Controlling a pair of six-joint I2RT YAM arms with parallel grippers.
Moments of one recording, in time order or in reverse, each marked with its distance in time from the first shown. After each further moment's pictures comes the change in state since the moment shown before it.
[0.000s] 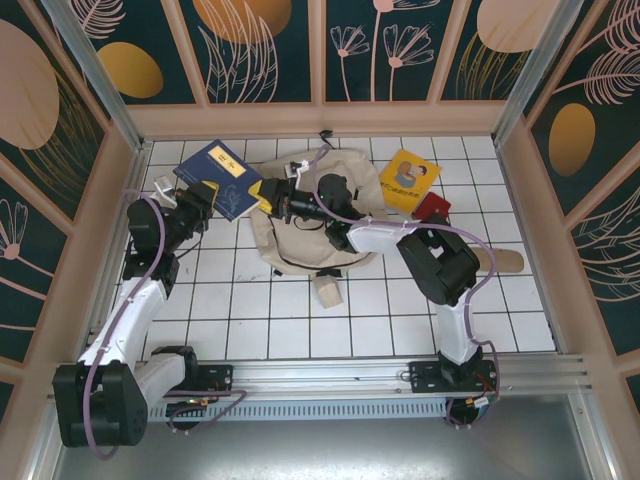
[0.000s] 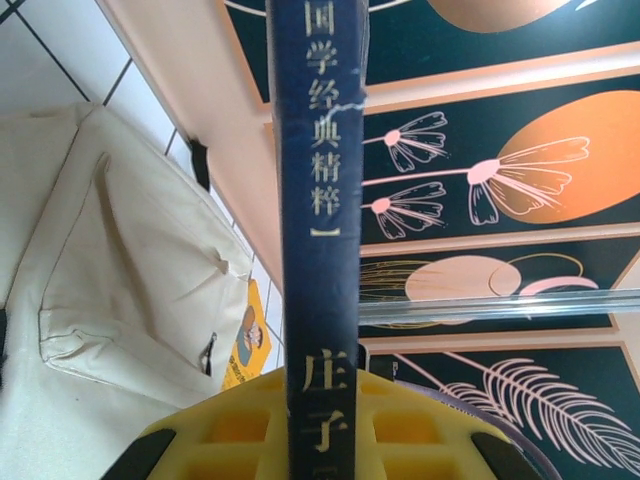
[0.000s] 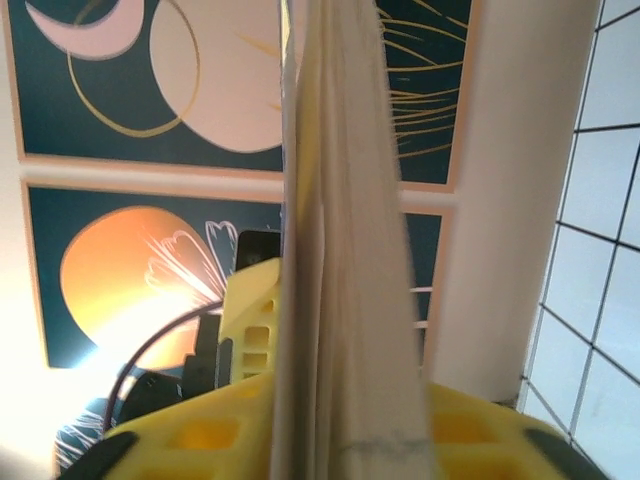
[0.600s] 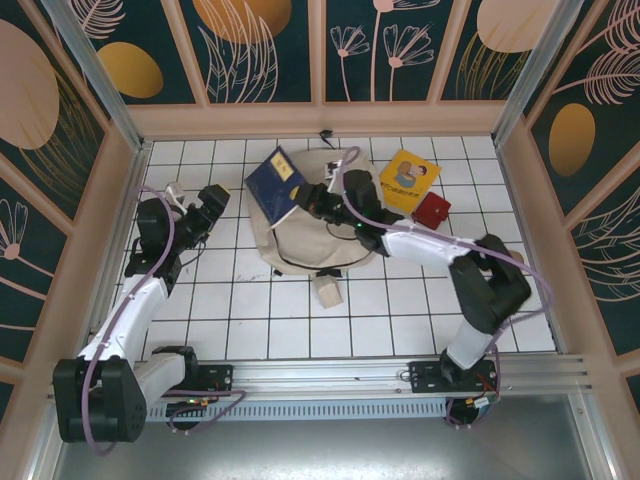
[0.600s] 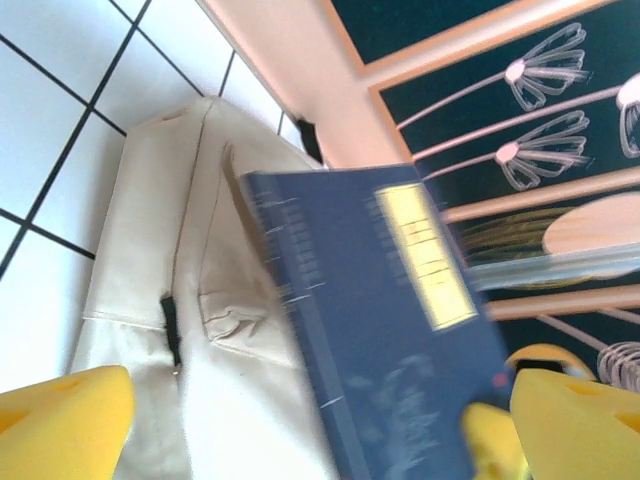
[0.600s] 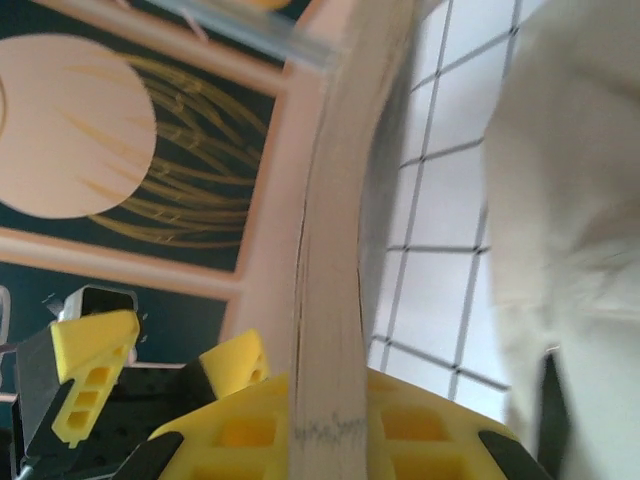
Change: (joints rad) left arm -0.028 0.021 0.012 -0.218 -0.034 0.365; right arm -0.083 -0.359 -0.184 -0.571 0.299 -0.568
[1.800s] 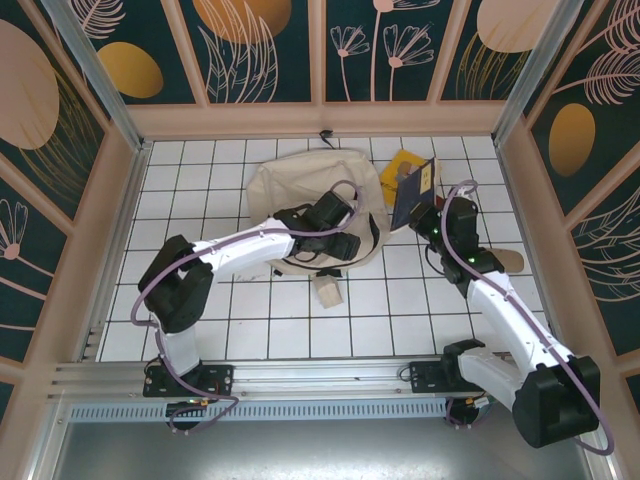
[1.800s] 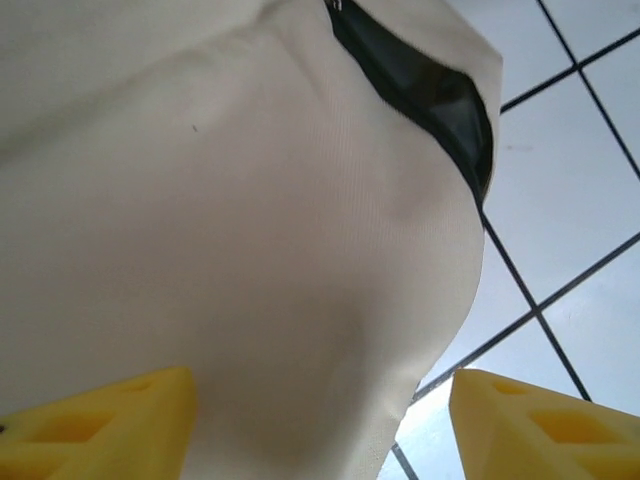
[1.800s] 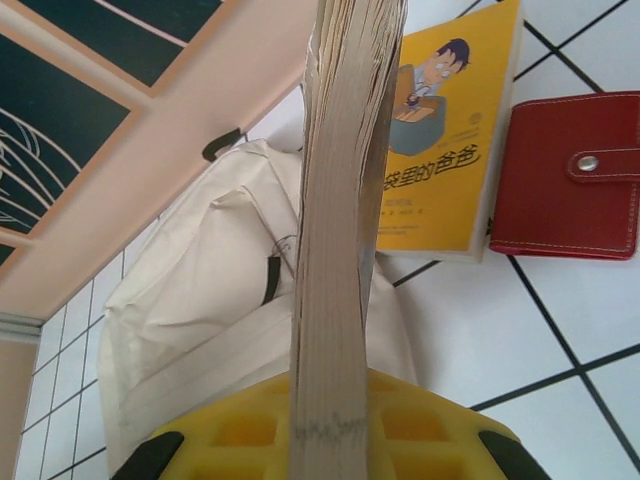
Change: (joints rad) left arm -0.842 0.795 0.739 -0.570 -0.473 0.591; right arm -0.427 -0.662 -0.381 -0.520 0.363 -0.209
